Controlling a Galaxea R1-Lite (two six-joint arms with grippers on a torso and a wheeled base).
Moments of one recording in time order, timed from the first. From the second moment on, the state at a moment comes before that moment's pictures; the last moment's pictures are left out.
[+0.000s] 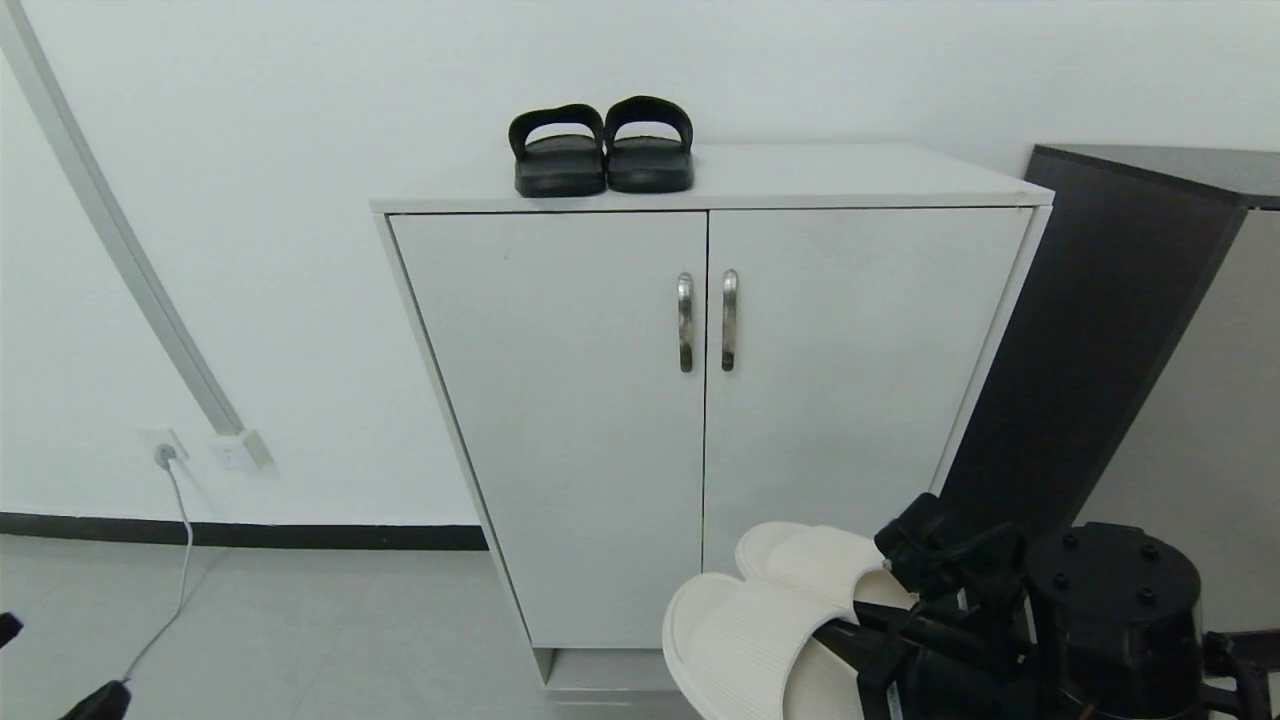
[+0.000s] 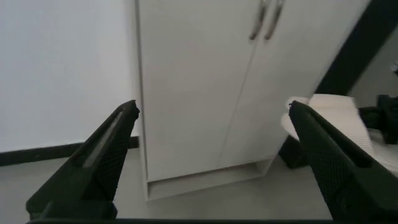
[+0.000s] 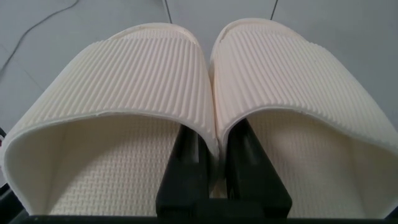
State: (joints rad) left arm -0.01 0.48 -0.31 -0.14 -0.30 -0.11; right arm 0.87 1.64 -0.39 -0.88 -0.11 0.11
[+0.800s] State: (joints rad) left arm -0.21 1.14 -0.46 -0.55 -0.40 0.06; right arm 0.88 1.64 -0.39 -0.91 -0.10 0.10
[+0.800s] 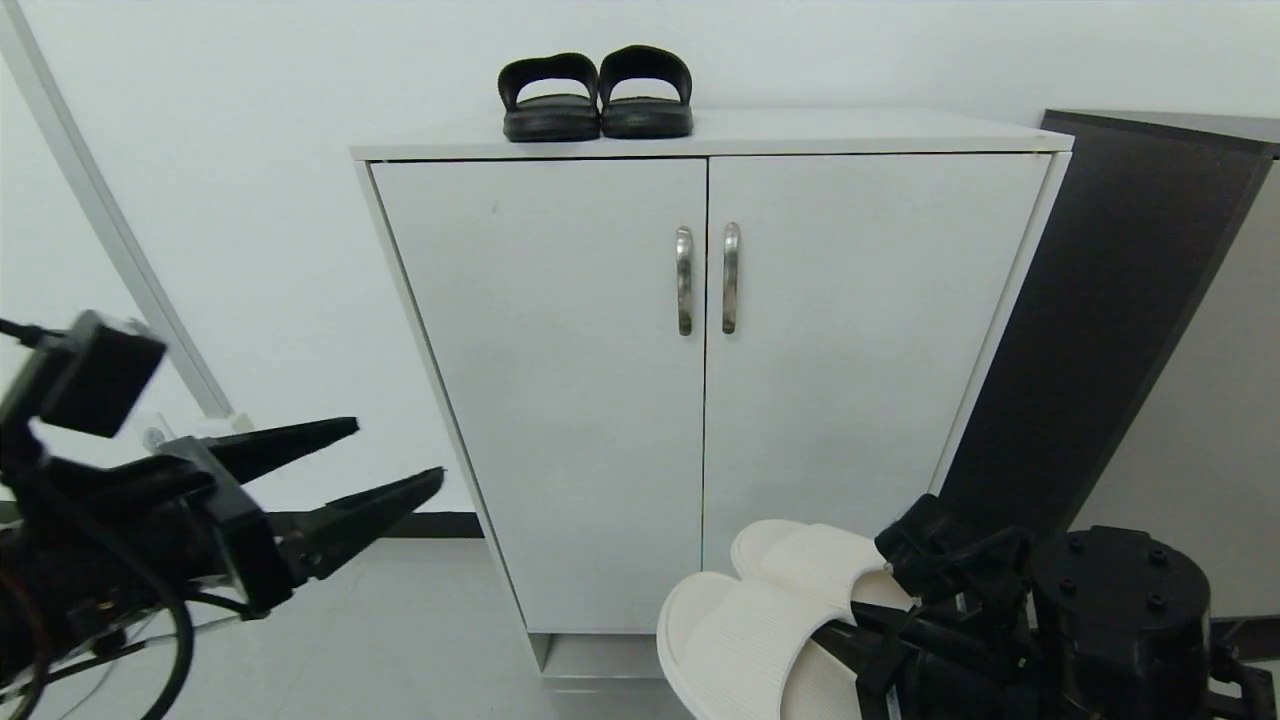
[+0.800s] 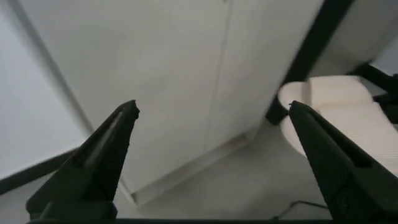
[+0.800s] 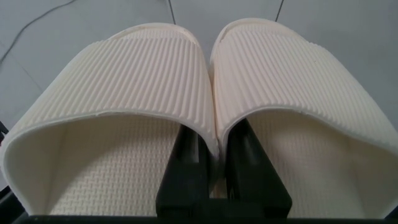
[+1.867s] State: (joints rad) left arm -0.54 1.66 -0.87 -0.79 -0.41 -0.18; right arm 0.88 1.65 -0.35 -0.94 -0.08 0.09
